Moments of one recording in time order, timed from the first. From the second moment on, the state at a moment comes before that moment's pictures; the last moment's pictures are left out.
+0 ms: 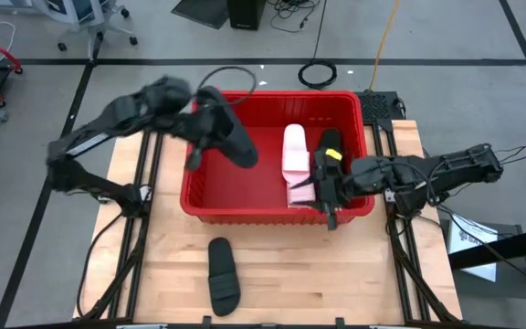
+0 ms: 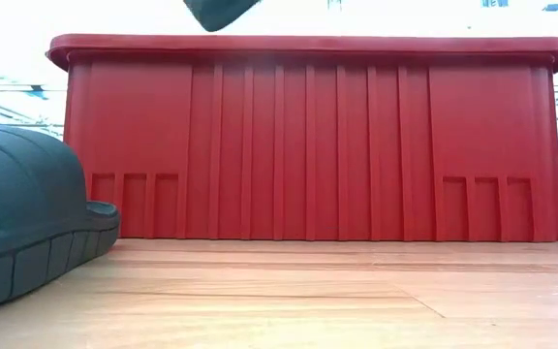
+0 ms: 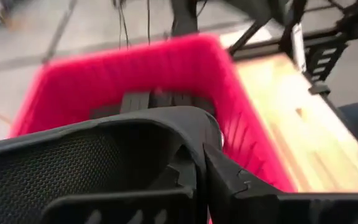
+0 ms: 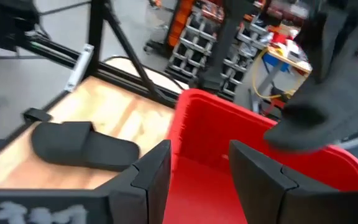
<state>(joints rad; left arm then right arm) 0.35 1.28 1.62 -0.90 0.40 0.36 0.22 1.20 1.22 -0.32 0.13 -0.30</state>
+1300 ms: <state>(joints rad) 0.52 2.06 1.70 -1.07 0.84 0.67 -0.14 1.19 1.12 -0.39 -0.19 -0.33</state>
